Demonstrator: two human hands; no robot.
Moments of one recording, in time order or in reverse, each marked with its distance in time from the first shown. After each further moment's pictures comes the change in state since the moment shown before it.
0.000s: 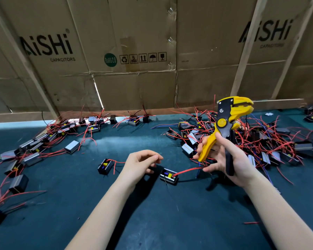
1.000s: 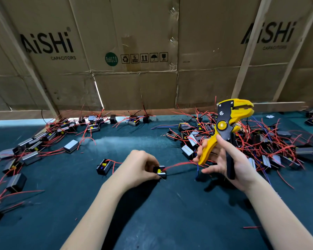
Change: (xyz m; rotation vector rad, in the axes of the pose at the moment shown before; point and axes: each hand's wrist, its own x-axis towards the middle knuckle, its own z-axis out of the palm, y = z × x) left_hand 0.005 0.013 -0.015 0.946 -0.174 0.336; right_hand -0.003 0.000 0.000 0.014 -0.009 -0.009
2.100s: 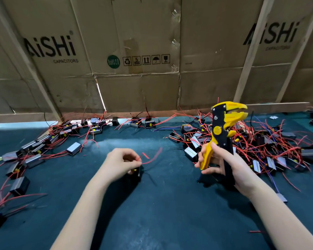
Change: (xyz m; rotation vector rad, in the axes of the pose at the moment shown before) left_hand -0.009 -0.043 -0.023 -0.486 0.125 -0.374; right_hand 0.000 0.004 0.007 -0.190 0.025 -0.031
